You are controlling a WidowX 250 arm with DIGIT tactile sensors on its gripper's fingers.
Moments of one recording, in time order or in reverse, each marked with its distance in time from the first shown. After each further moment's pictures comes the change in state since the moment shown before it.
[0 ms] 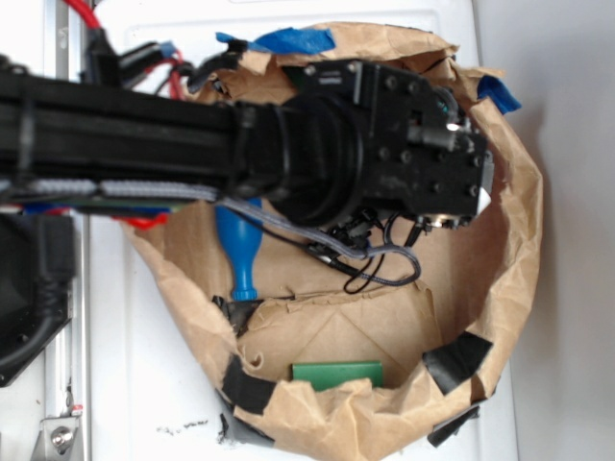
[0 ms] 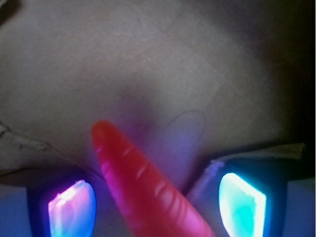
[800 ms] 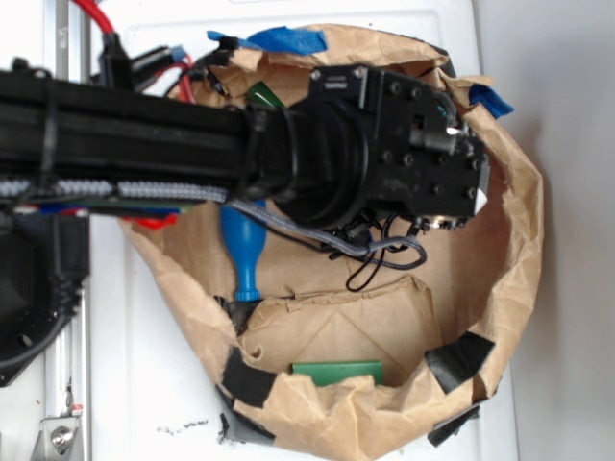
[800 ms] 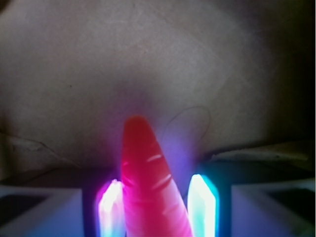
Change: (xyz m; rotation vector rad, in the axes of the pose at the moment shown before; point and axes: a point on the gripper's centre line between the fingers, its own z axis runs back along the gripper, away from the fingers) arm -0.001 -0.003 0.000 -0.010 -0.005 0.017
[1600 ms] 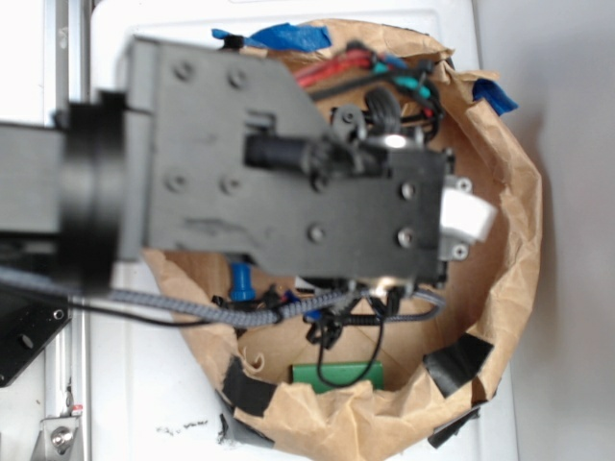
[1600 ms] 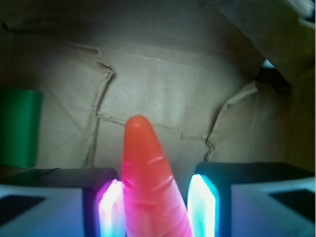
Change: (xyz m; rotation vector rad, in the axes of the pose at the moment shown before) arm -0.023 -0.040 0.107 -0.078 -0.096 0.443
